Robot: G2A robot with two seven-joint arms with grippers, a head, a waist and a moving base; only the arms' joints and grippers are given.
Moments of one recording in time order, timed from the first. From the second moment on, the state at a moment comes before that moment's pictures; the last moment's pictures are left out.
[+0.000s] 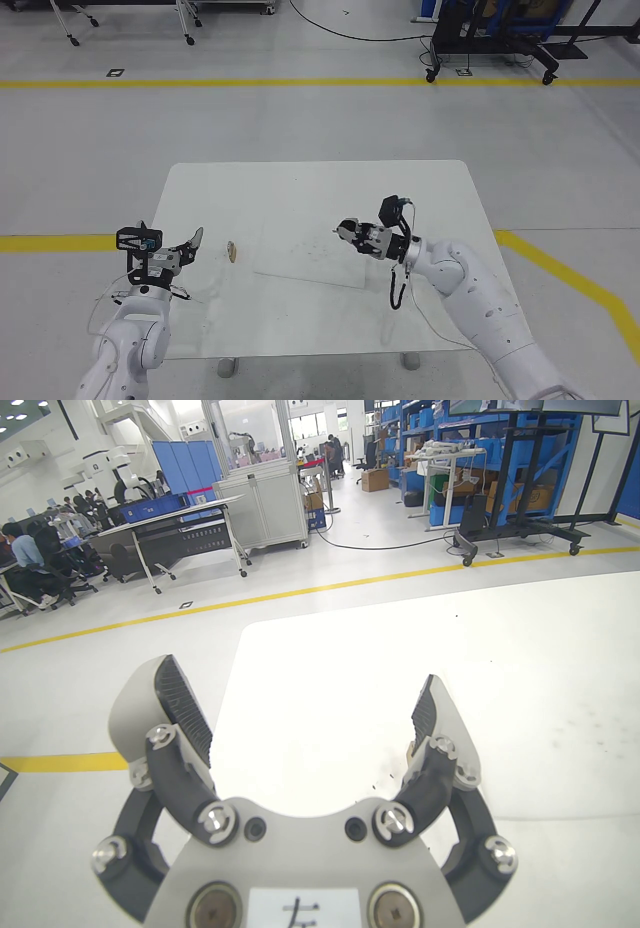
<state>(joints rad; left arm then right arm) 1.73 -1.15 -1.60 -1.80 1.33 0.00 0.00 -1.16 -1.21 1.12 -1.21 -0.67 -0.92 0.20</state>
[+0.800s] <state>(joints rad) 1.63 -1.15 -1.68 -1.92 0.05 -0.07 -0.87 -1.16 -1.21 1.12 -1.21 -0.67 -0.92 0.20</state>
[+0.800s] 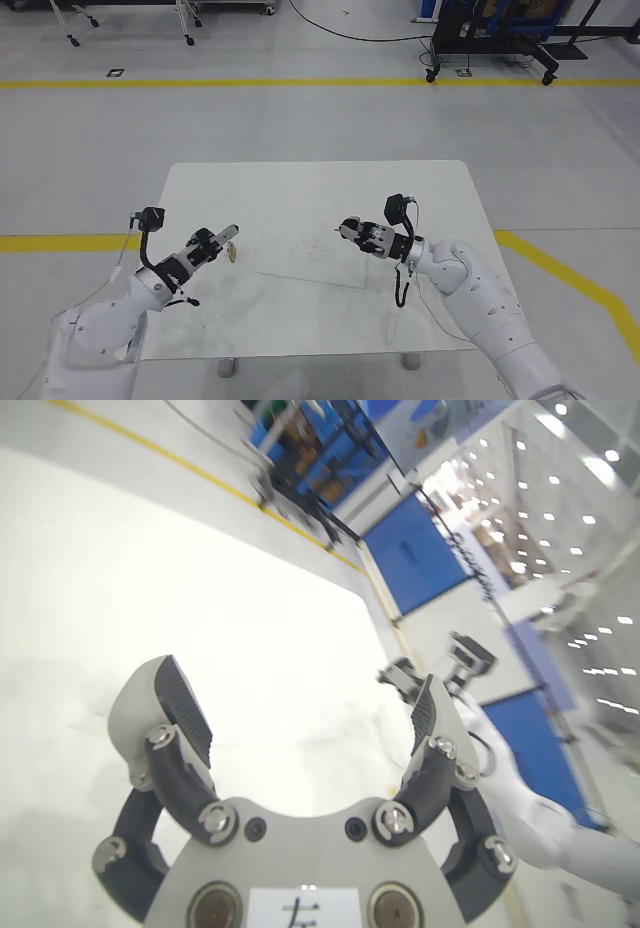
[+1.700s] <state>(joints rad) 1.34 -1.17 -1.33 -1.59 -0.23 -0.21 -0.96 -1.14 -1.22 1.06 -1.18 -0.53 -0.94 0.24</state>
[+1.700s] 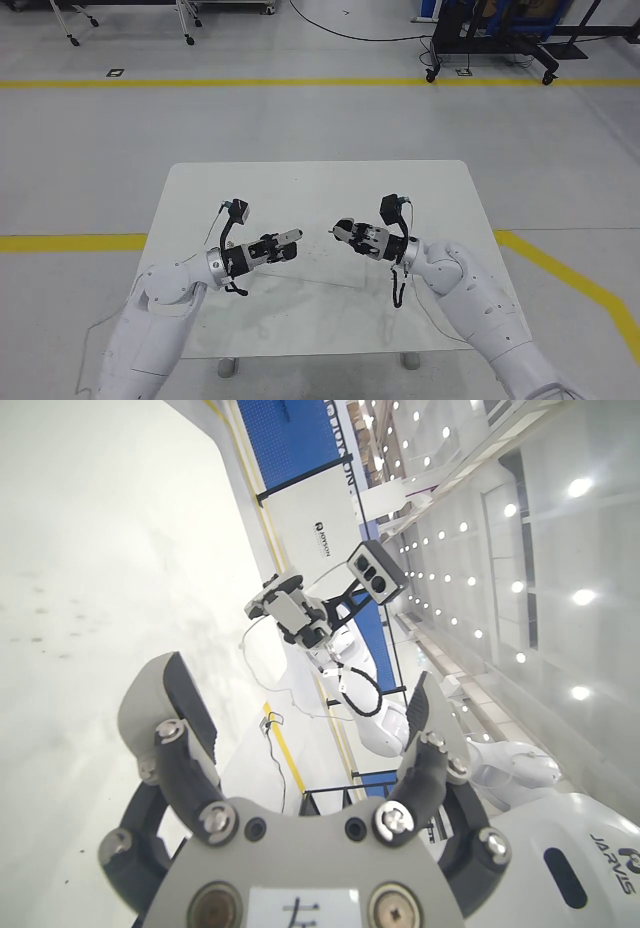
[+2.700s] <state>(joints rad) 1.42 -1.12 -1.45 -1.72 -0.10 -0.30 -0.98 -0.96 -1.26 0.81 -0.95 0.58 -0.97 0.85</state>
